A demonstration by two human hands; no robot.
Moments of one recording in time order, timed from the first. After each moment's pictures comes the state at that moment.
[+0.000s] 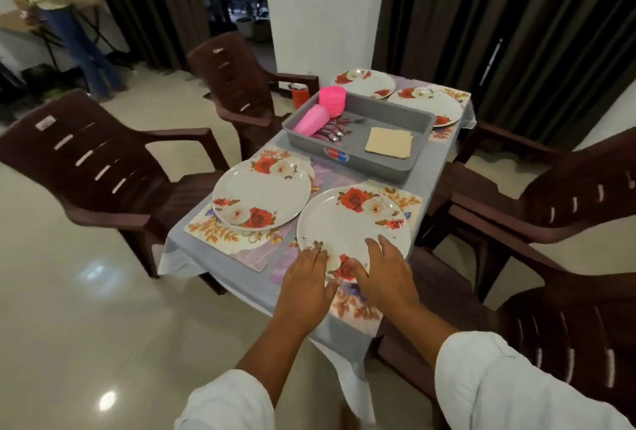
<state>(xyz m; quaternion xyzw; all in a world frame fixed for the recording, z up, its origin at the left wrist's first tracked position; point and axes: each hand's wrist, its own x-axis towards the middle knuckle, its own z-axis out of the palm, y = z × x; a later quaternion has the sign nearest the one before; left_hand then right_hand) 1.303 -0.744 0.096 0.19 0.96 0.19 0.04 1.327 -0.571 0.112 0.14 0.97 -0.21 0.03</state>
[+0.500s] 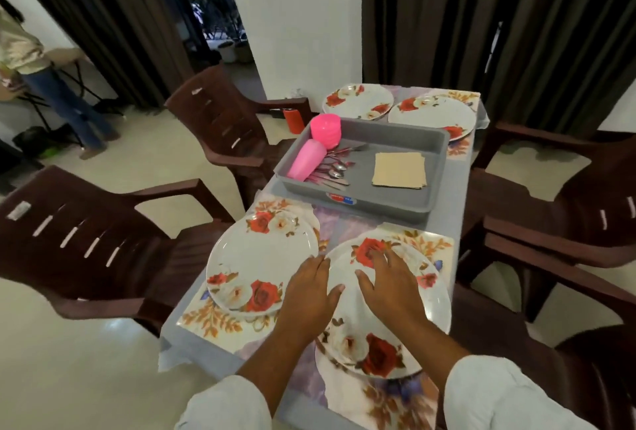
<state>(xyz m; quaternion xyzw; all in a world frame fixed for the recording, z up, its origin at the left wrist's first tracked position) 1.118 -0.723 0.103 0.23 0.96 0.15 0.08 1.167 -0.555 0.093 0.20 0.94 -0.28 -0.01</state>
